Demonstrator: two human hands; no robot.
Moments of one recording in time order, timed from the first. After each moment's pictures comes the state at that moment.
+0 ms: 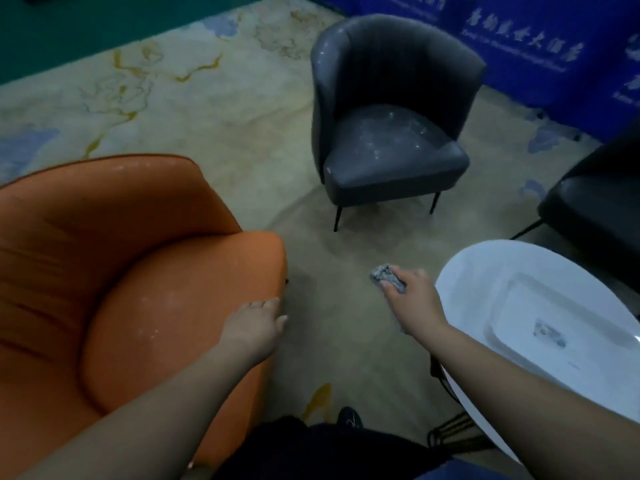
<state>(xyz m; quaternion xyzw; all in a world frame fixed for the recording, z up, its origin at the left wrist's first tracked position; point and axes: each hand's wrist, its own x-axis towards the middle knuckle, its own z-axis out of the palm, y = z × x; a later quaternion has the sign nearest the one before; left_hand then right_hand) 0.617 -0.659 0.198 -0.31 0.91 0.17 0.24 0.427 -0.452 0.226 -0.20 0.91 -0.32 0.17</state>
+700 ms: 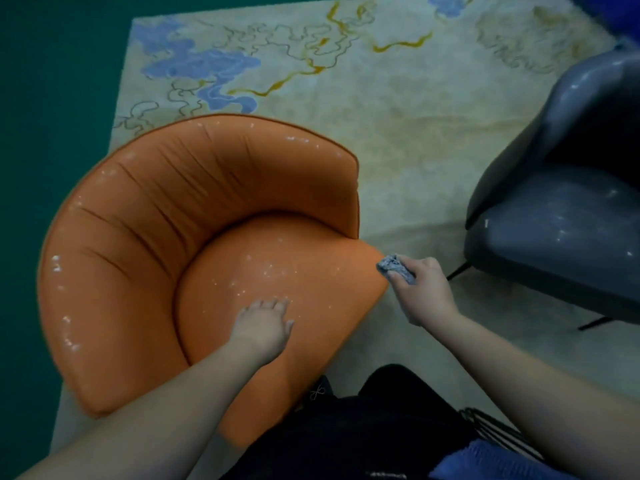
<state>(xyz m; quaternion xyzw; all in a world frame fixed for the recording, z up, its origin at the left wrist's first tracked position) 0.681 -0.790 0.161 -0.54 0.78 0.20 0.25 0.404 -0.746 0.197 -0.45 0.82 -0.24 0.25</state>
